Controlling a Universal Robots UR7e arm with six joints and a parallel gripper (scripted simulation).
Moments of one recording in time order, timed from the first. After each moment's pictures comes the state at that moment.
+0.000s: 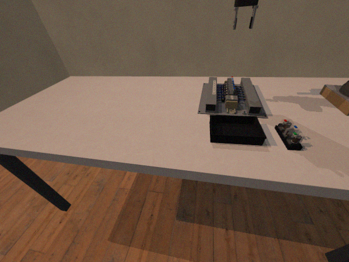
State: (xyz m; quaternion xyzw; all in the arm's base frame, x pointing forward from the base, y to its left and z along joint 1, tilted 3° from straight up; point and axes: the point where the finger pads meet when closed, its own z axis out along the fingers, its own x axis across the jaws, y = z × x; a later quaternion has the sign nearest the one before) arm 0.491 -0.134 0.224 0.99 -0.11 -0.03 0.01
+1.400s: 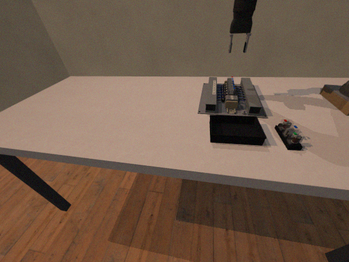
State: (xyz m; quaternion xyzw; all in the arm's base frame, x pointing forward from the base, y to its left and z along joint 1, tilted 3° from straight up) arm 0.489 -0.137 0.144 0.99 -0.11 -0.03 0.01
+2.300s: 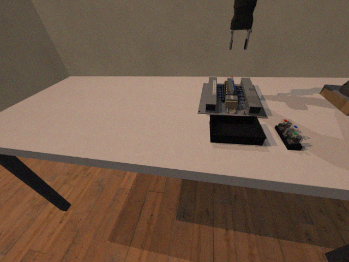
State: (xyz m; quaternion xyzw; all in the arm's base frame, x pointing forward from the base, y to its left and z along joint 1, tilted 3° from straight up) arm 0.490 -0.137 0.155 0.99 -0.11 -0.03 0.01
